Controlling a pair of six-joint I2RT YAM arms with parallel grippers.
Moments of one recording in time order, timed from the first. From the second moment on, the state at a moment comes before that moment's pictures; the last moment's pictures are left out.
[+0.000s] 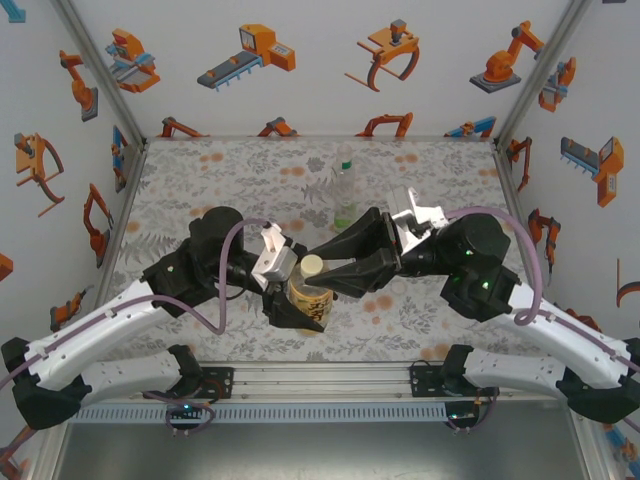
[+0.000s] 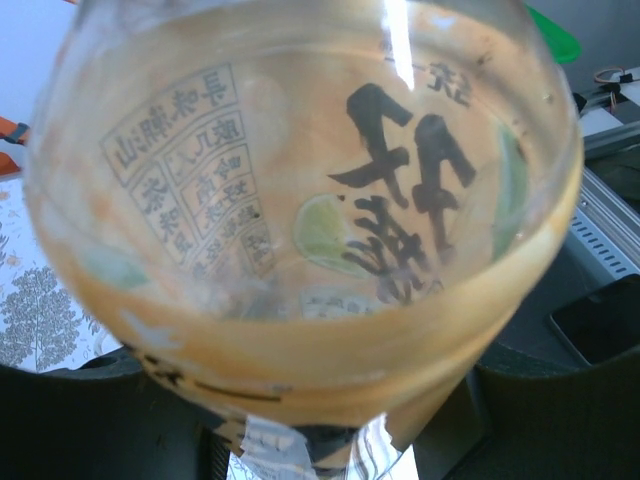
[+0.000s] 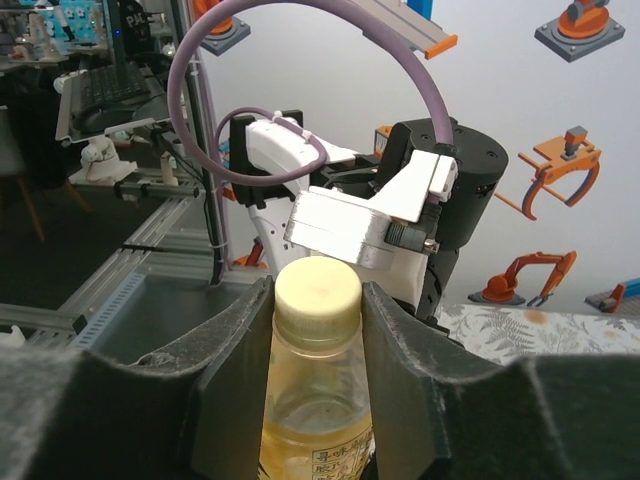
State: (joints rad) left arm -1.02 1.00 1.06 -0.22 0.97 0.15; right arm 1.06 0.96 1.16 0.19 -0.67 0.22
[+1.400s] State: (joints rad) left arm -1.01 1.02 1.06 -0.20 1.00 0.14; right arm 1.06 0.90 1.11 0.26 -0.71 0.23
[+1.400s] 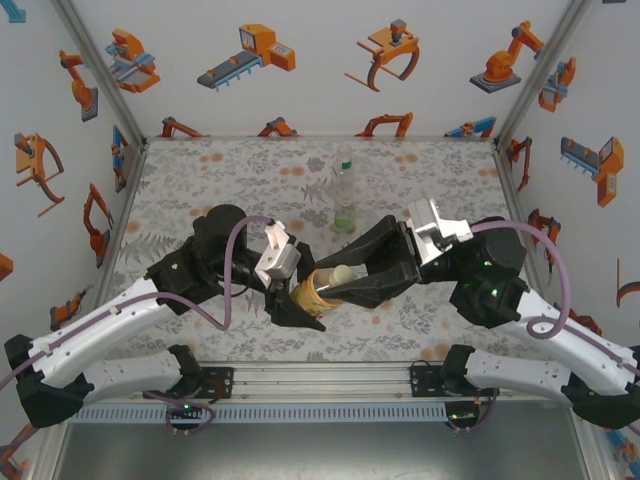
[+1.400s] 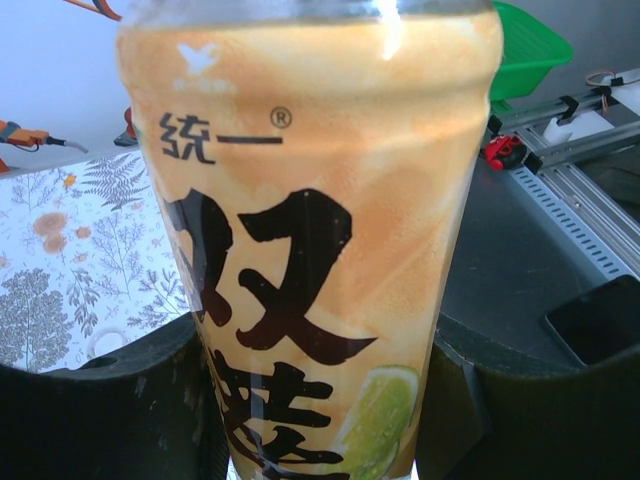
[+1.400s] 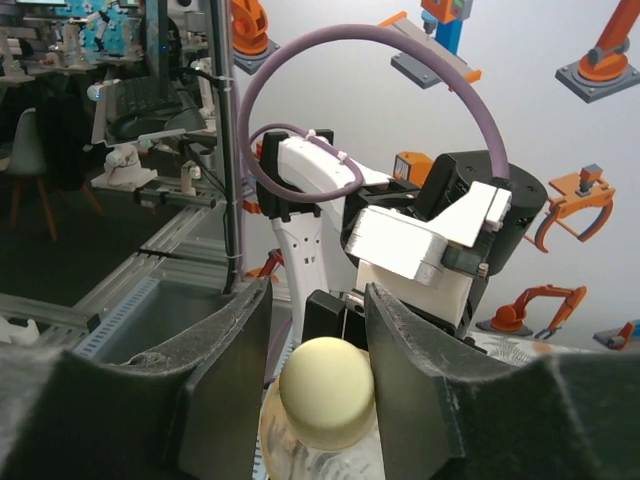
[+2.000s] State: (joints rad) left arm -1.01 1.02 1.06 -0.21 0.84 0.14; right arm 1.06 0.85 1.10 0.12 -0.42 0.19
